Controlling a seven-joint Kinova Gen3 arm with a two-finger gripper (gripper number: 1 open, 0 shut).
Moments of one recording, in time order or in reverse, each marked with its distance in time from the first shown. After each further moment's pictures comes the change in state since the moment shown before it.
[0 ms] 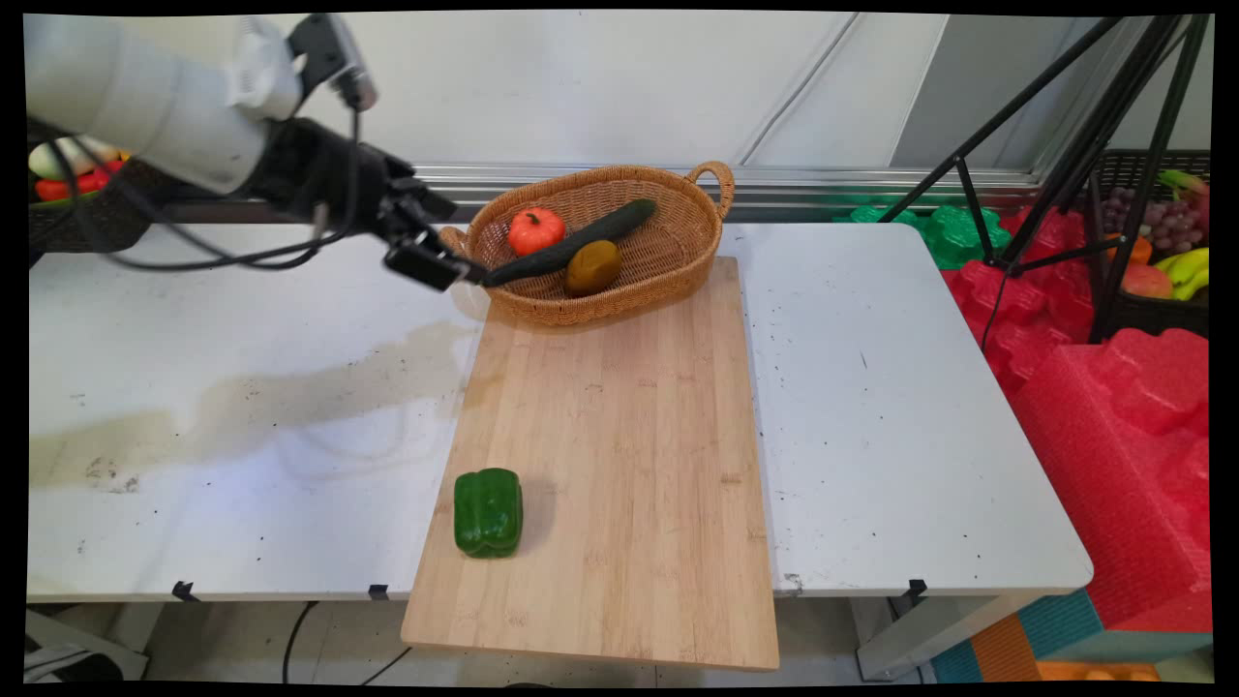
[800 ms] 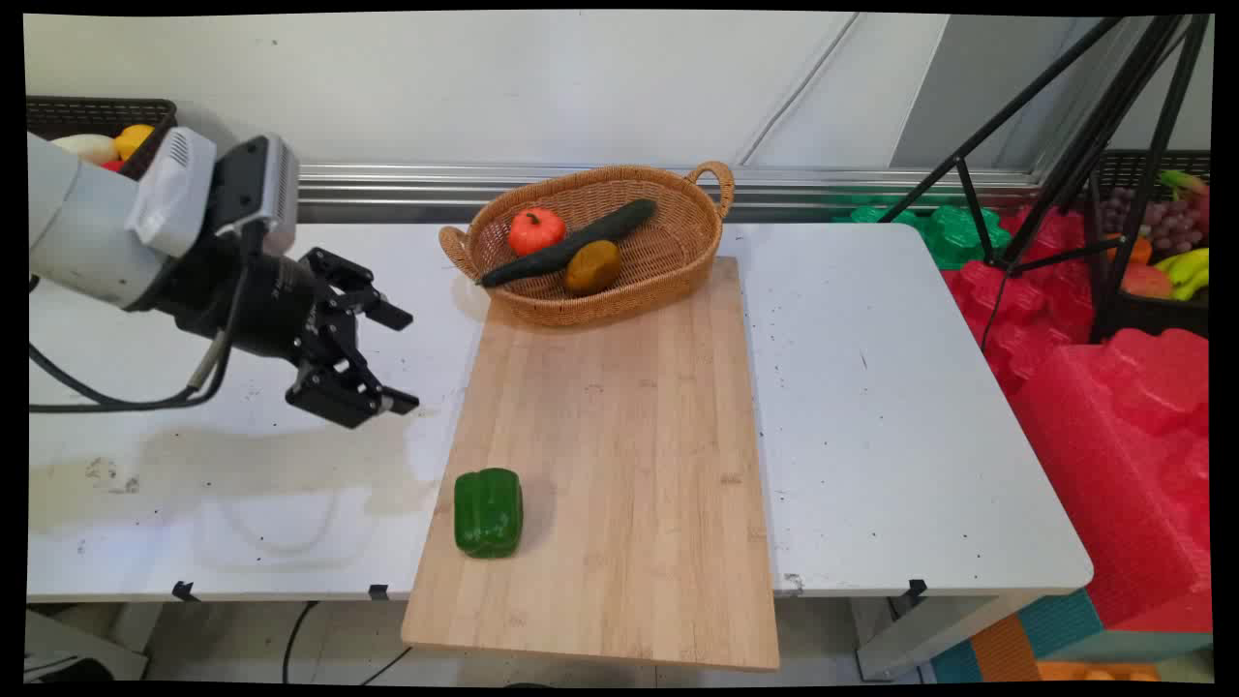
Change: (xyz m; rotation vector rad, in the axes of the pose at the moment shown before) arm -0.060 0.057 -0.035 -0.148 -0.085 0.148
